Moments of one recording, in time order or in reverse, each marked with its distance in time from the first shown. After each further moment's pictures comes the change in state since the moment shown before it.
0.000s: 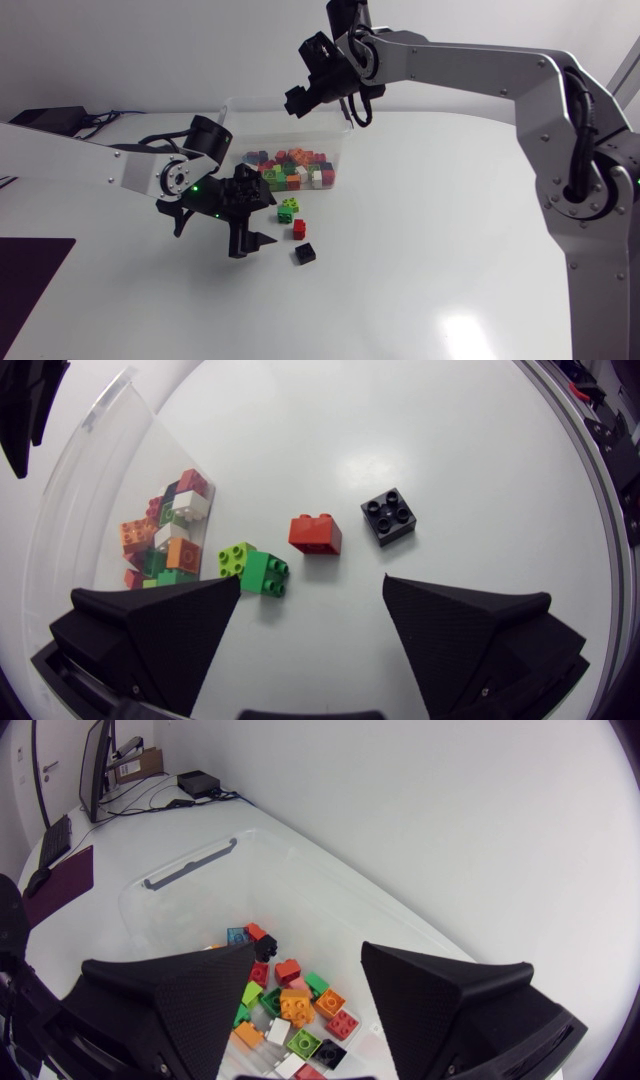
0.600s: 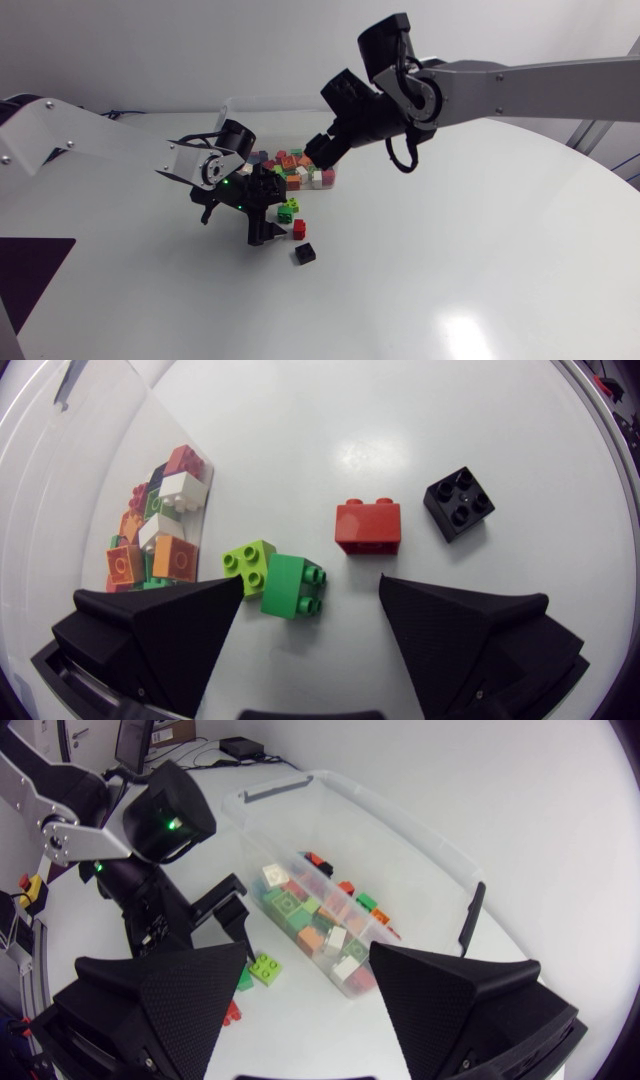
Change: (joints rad) left arm -0.009 0.242 0.203 0.000 -0.042 0.015; right arm 0.034 -0.437 -0.667 0.104 -0.025 -0.058
